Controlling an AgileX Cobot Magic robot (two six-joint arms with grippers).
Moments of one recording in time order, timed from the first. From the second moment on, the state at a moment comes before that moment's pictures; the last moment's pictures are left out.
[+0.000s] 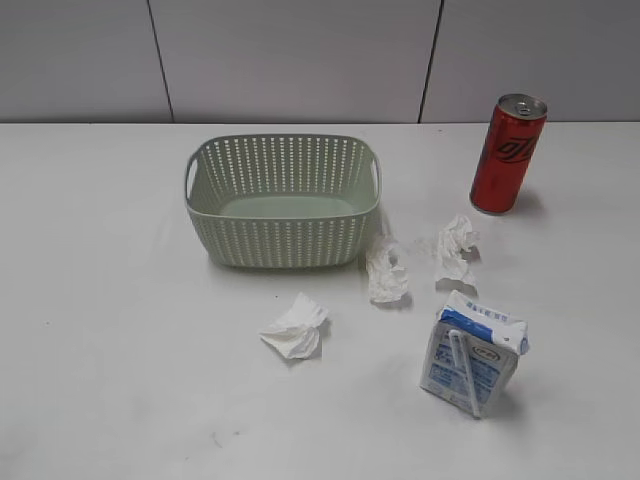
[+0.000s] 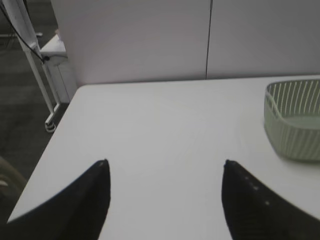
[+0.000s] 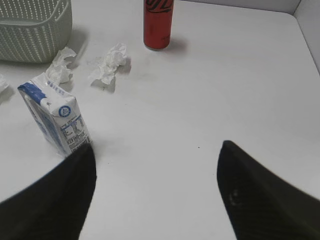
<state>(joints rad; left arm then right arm) -0.07 0.03 -0.55 0.08 0.86 0.00 0.07 0.00 -0.42 0.08 0.95 -0.12</state>
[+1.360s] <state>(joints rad) -0.27 1.56 -1.29 -0.09 0.81 0.00 0.07 0.00 -0.42 0.08 0.95 -0.12</state>
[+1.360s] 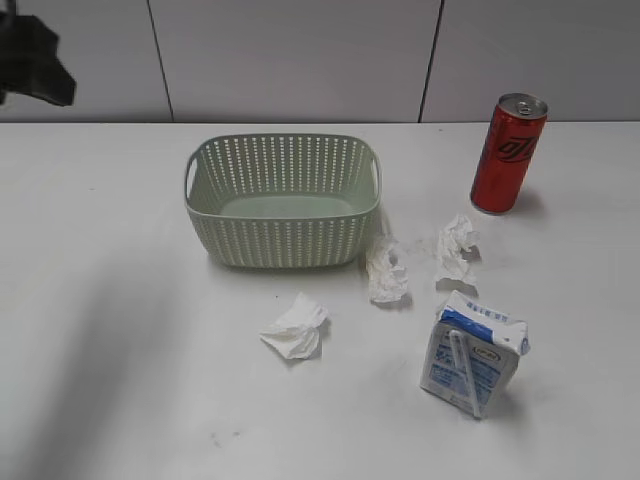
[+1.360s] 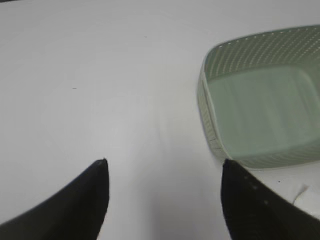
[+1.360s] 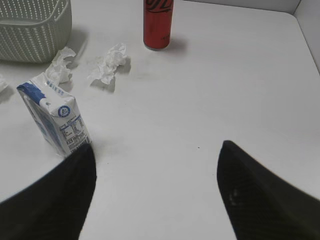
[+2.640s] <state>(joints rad) -0.36 2.19 -1.72 -0.14 1.00 -0.24 0.07 0.00 -0.42 0.08 0.95 -0.12</state>
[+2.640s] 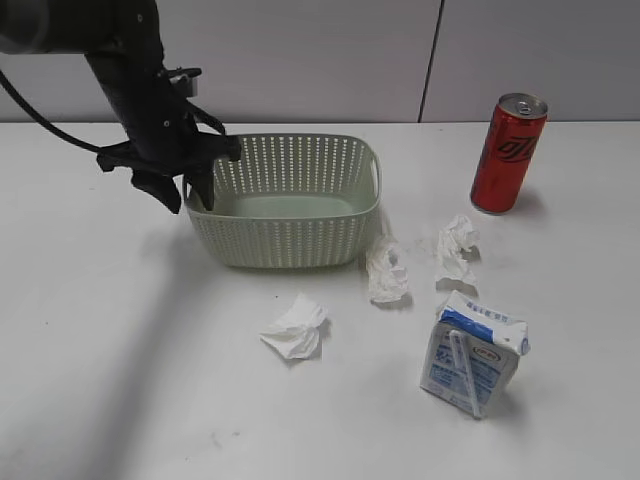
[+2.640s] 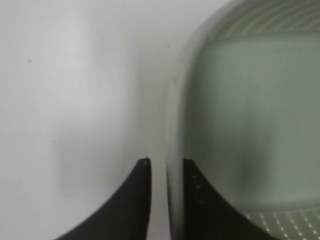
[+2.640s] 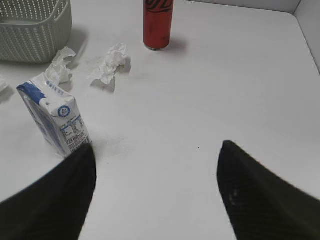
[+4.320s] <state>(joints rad) -0.36 1.56 -1.03 -0.14 0.84 -0.34 0.07 0.39 -0.54 0.41 0.97 -0.52</state>
